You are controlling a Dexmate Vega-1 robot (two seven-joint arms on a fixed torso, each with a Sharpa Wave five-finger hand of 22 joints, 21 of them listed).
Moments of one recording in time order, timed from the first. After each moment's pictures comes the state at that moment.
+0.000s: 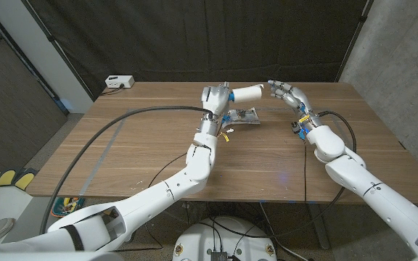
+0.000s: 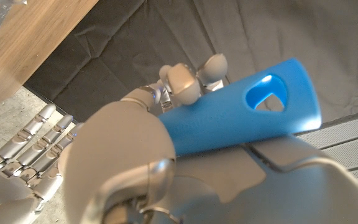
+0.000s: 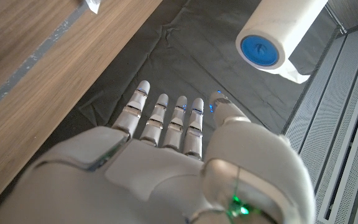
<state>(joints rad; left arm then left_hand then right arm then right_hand) 0.68 0.36 0.98 -1.59 1.26 0.77 0.53 1.05 0.12 0.49 0.02 0.54 0.61 0.04 0.71 0.67 0.89 -0.10 0.77 1.17 1.40 -0.21 1.10 1.23 0.95 -0.14 1.48 0.81 -0.94 -0.66 -0.37 -1.53 0.30 0.39 -0.13 0.83 0.15 0.51 -0.19 0.23 0.44 -0.04 0.21 0.19 0.36 -0.03 0.21 0.22 0.24 0.01 0.25 0.22 0.31 0.13 0.24 0.19</state>
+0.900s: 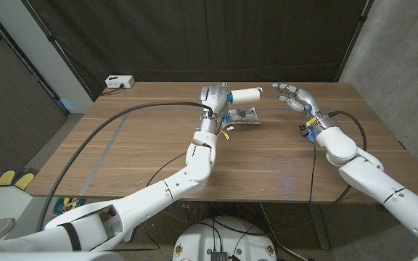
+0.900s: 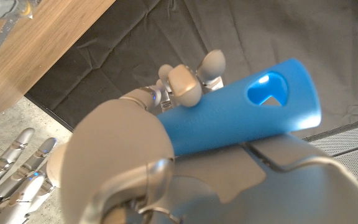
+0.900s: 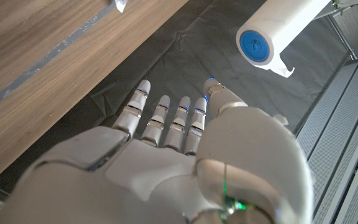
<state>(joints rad) 0.66 0.38 1.01 -1.64 1.26 0.84 0.43 1.05 0.09 0.58 0.08 0.51 0.62 0.04 0.71 0.64 0.89 -0.09 0.78 1.14 1.39 -0.21 1.14 1.22 0.95 -0.14 1.45 0.79 -1.06 -0.79 -0.29 -1.74 0.26 0.23 -0.19 0.99 0.11 0.51 -0.19 0.19 0.48 -0.11 0.21 0.19 0.40 -0.11 0.21 0.22 0.24 -0.04 0.26 0.22 0.33 0.11 0.24 0.19</state>
